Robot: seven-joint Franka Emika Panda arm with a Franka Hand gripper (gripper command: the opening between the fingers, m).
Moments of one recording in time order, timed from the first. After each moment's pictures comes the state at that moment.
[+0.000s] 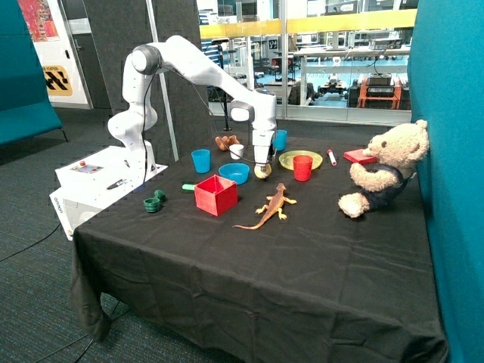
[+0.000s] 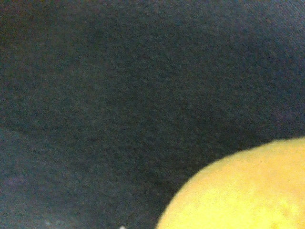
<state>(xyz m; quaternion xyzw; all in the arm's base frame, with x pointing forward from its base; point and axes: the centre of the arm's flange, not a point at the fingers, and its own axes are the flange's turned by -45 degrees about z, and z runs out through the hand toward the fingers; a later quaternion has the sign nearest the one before) 0.624 0.028 0.310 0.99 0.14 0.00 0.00</state>
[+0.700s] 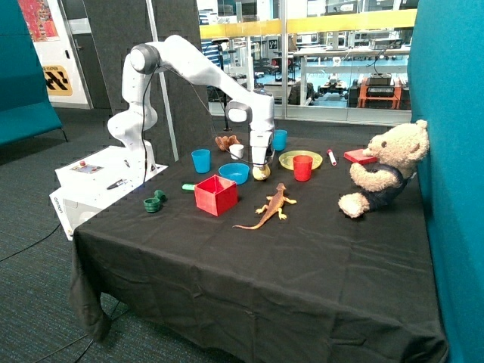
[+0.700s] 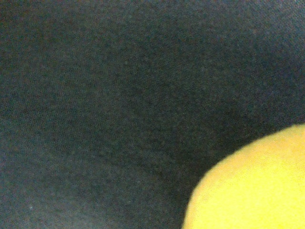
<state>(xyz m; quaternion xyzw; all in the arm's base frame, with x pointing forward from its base) 0.619 0.022 0.309 0.99 0.13 0.00 0.00</state>
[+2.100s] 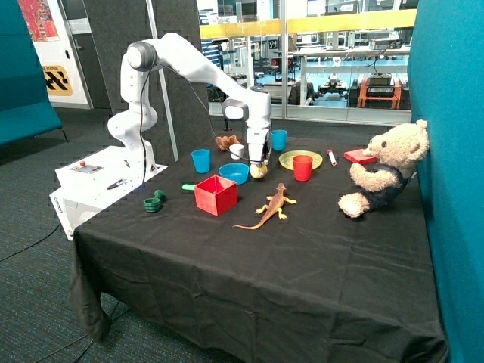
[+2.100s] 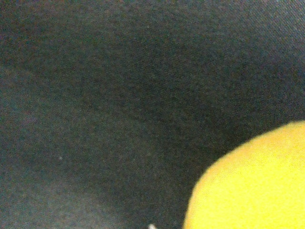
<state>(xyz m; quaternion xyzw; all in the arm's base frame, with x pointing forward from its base) 0.605 0.024 0.318 0.99 0.14 0.00 0.00</state>
